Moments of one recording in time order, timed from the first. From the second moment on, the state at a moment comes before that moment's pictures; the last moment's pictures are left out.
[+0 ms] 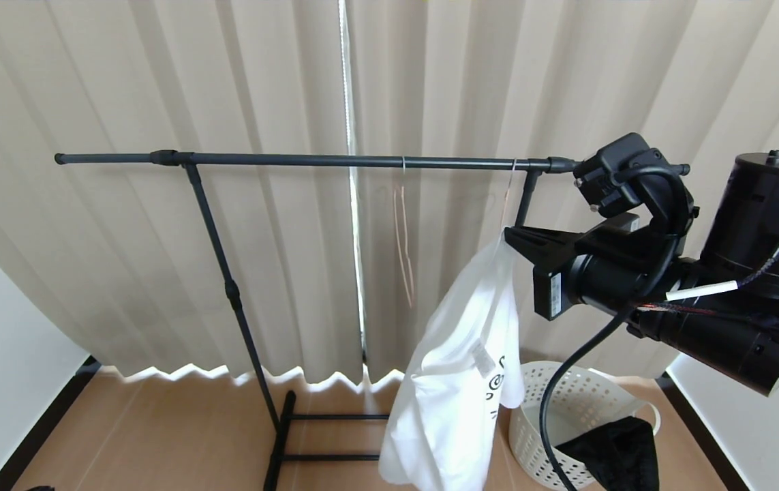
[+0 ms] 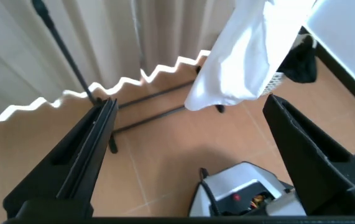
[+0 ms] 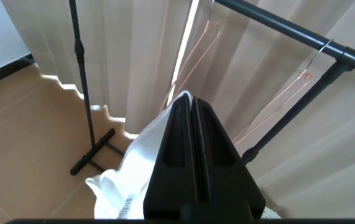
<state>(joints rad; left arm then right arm) -0.18 0.55 -0.18 0.00 -0.24 0.07 0.69 1.55 -0.82 -0.61 -0.22 -0.16</state>
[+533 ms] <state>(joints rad) -0.48 1.00 -0.45 -0.06 -0.24 -0.18 0.69 1.56 -0.81 -0.61 -0.22 -0.16</state>
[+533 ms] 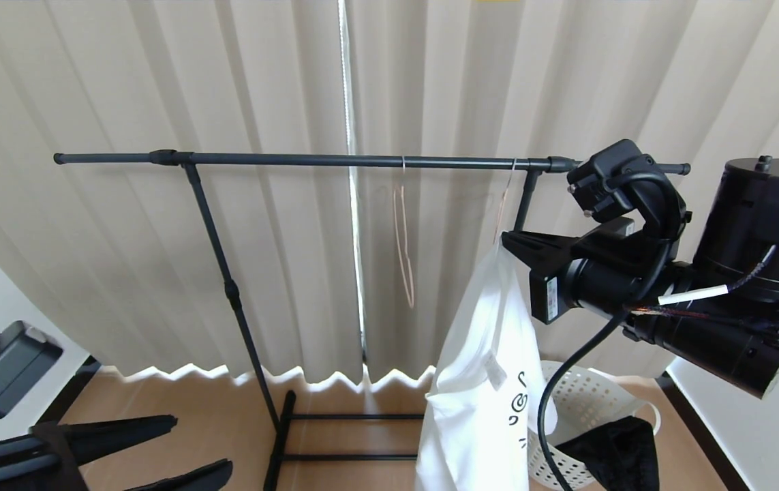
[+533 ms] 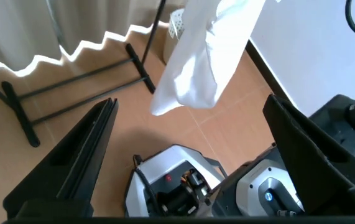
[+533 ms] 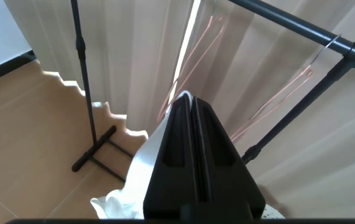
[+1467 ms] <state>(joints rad) -0.67 1.46 -0.72 -0.19 -0.13 -0.23 0.79 1.64 -0.77 -0.93 -0.21 -0.15</state>
